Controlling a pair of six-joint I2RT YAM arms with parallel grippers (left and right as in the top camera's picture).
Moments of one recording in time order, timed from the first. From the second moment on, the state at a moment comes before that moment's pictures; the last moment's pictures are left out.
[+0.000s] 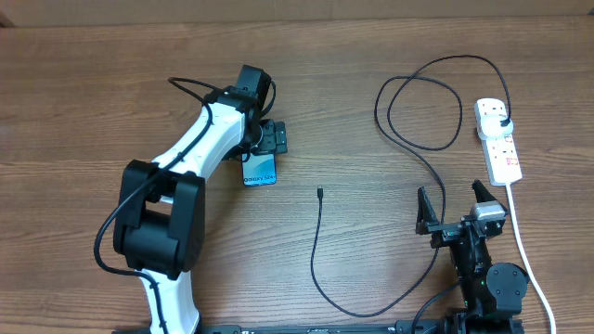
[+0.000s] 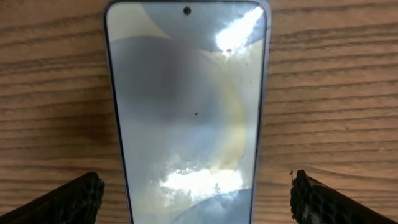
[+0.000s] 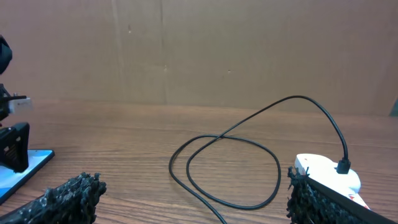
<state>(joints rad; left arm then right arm) -0.31 2.04 1.47 -0.81 0.01 -0.41 -0.05 0.01 0.02 -0.02 -0.18 -0.01</state>
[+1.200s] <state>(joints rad) -0.31 2.10 1.47 -0.85 0.00 -0.46 -0.05 0.01 0.02 -0.02 -0.18 -0.01</state>
